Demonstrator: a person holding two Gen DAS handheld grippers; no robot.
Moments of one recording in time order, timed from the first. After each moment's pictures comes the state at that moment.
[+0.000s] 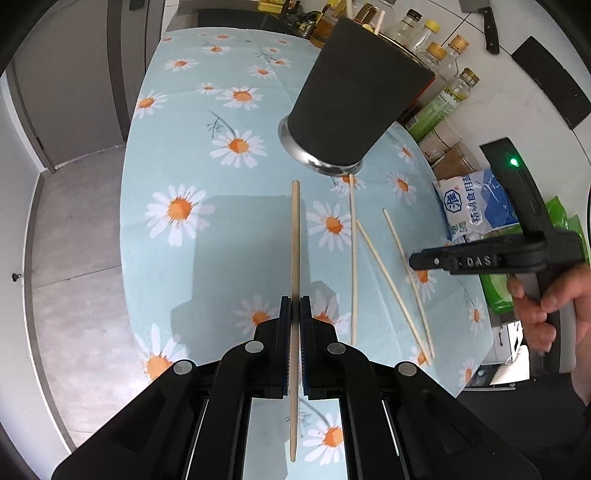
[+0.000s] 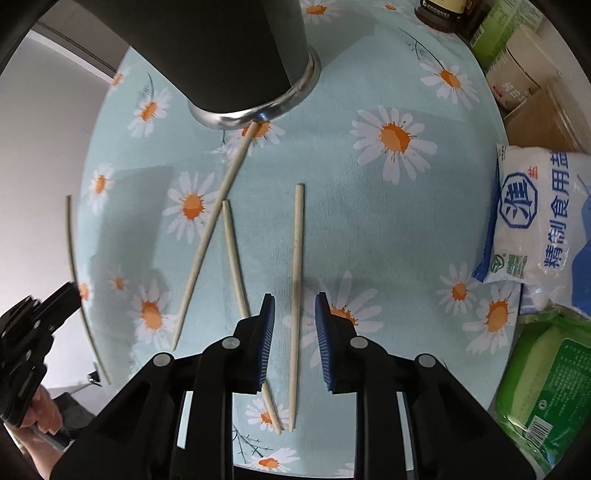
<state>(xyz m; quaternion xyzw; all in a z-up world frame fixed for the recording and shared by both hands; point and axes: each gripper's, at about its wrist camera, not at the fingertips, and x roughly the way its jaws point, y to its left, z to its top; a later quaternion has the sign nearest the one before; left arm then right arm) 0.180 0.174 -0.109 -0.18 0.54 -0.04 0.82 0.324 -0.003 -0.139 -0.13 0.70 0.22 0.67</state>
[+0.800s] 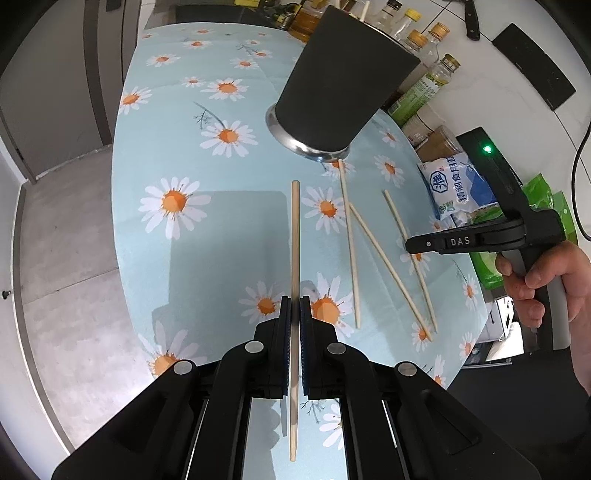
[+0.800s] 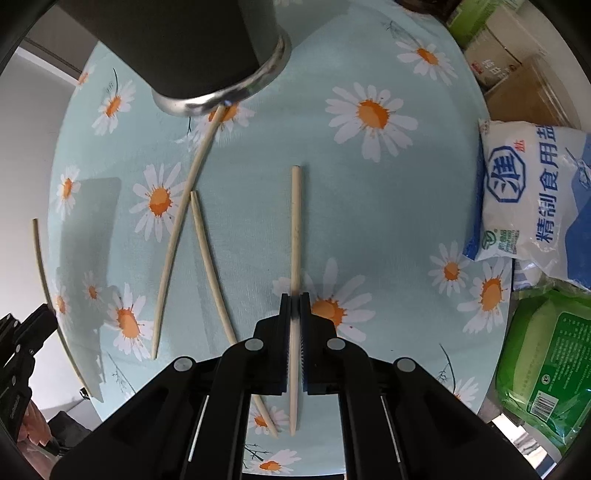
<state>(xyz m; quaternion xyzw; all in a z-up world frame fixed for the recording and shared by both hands) 0.179 0.182 -0.112 -0.17 0.54 -0.09 0.82 0.320 -0.006 -0.152 -0.12 0.70 0.18 0.68</state>
